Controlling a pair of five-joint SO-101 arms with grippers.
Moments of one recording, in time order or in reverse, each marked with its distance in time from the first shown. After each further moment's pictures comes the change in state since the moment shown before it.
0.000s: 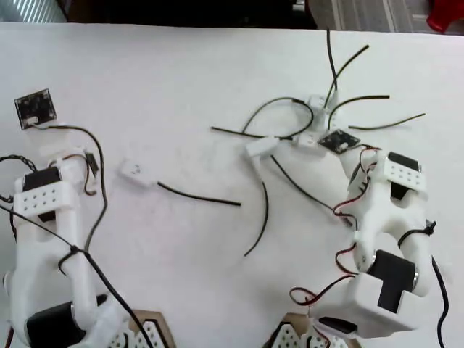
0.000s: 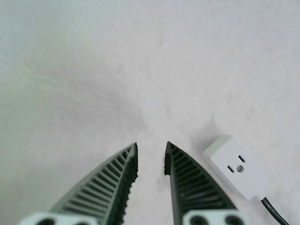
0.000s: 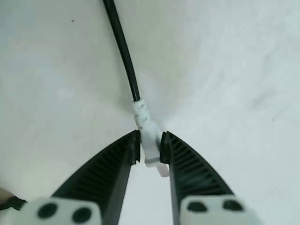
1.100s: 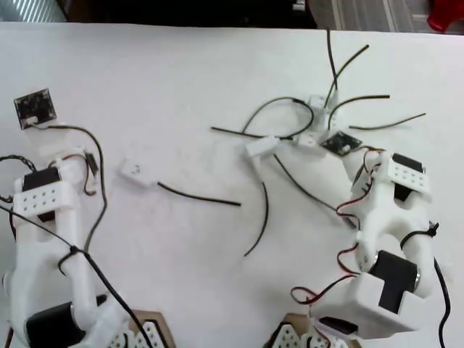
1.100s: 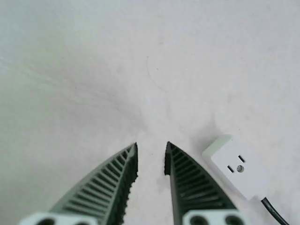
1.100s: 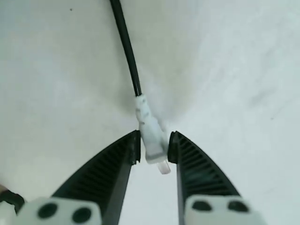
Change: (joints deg) left arm 0.0 0.0 0.0 0.0 0.0; right arm 1.4 0.0 0.0 0.0 3.0
